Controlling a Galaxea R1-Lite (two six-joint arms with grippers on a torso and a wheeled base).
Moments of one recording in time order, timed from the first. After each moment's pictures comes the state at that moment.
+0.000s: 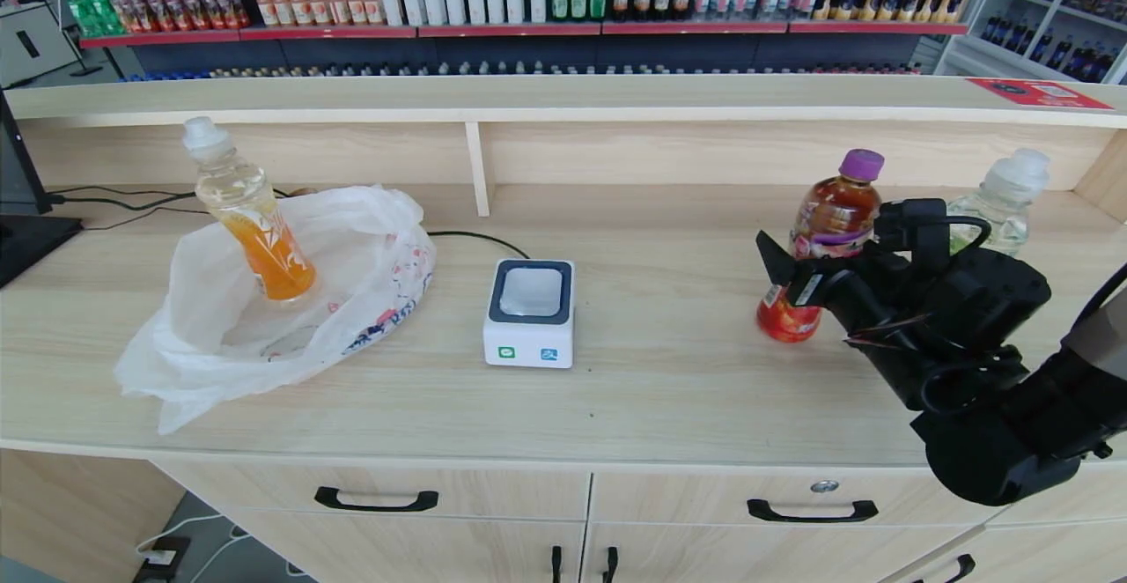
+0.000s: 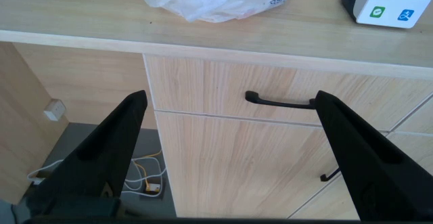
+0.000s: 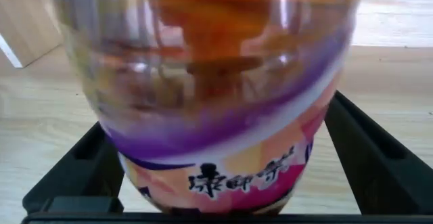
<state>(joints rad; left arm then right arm) 0.00 0.00 0.00 0.00 0.00 0.00 0.23 2.02 -0.71 -1.57 -0.12 -0.02</state>
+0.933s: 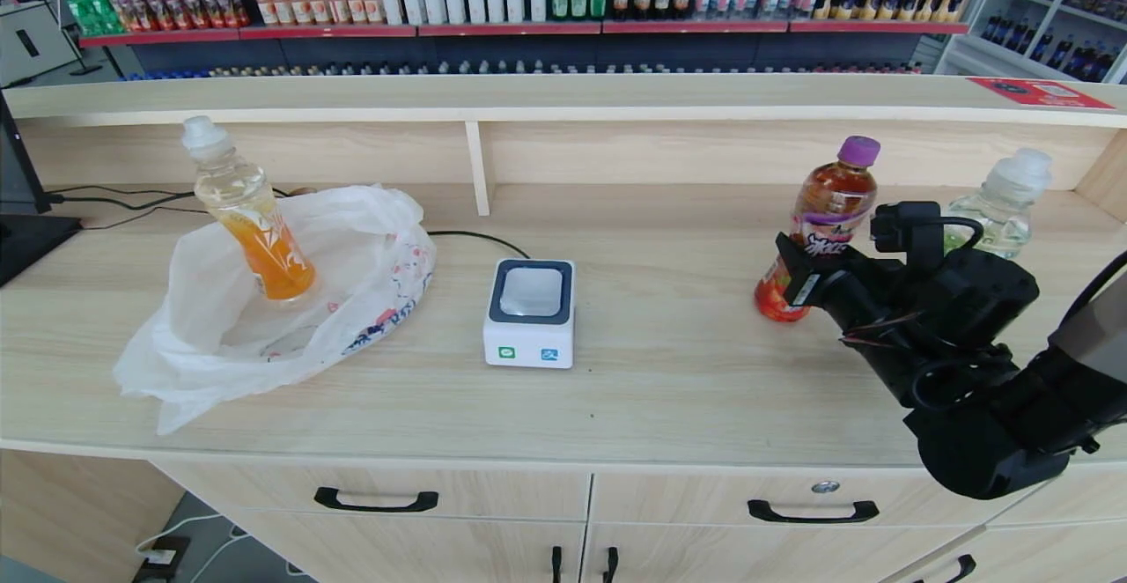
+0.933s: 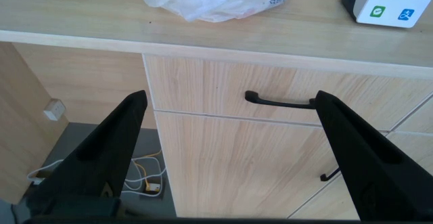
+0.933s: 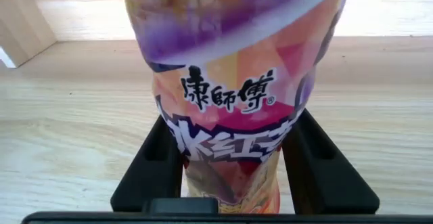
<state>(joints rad) 0.00 0.00 0.00 0.00 0.00 0.00 0.22 2.03 -0.73 -1.57 -0.12 0.01</state>
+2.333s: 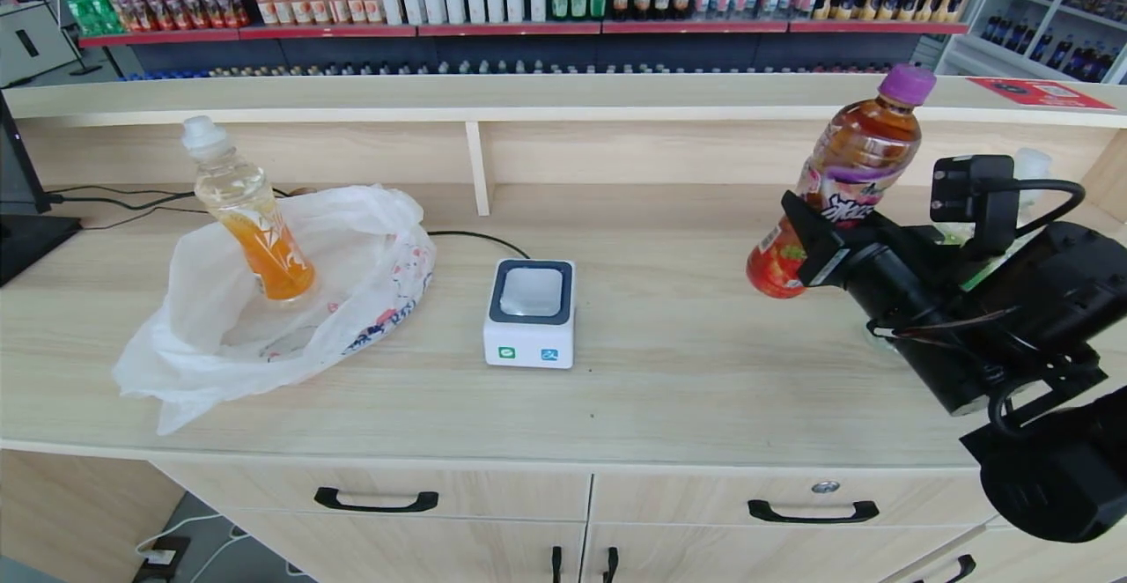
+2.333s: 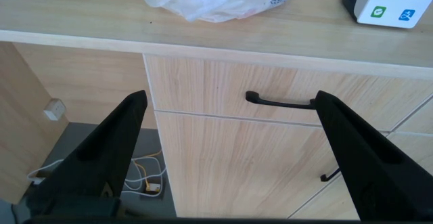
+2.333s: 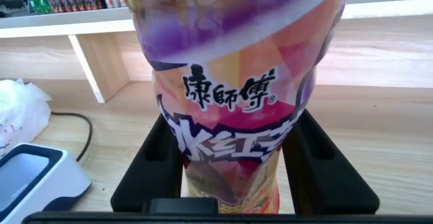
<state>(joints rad) 0.00 0.00 0.00 0.00 0.00 0.00 0.36 1.81 -0.63 -1.57 -0.12 0.00</state>
